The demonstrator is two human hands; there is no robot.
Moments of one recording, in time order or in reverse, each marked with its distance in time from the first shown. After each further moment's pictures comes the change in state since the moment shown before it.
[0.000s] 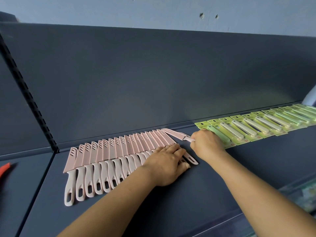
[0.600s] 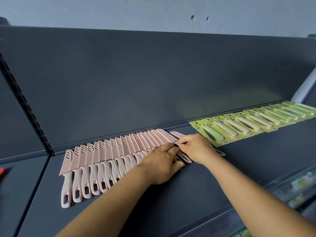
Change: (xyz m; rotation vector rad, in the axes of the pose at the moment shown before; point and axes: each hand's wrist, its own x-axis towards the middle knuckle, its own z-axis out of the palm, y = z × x) left_hand -0.003 0.001 -0.002 -0.027 -0.005 -0.012; right_hand -0.023 -0.006 -0.001 0.542 -0.091 0.069
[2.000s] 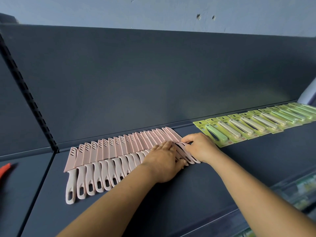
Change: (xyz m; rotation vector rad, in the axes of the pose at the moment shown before) left_hand 0.007 -0.002 0.005 0.051 -0.036 -0.114; right_hand 0.012 0.009 0.003 -0.040 -0.011 -0.096
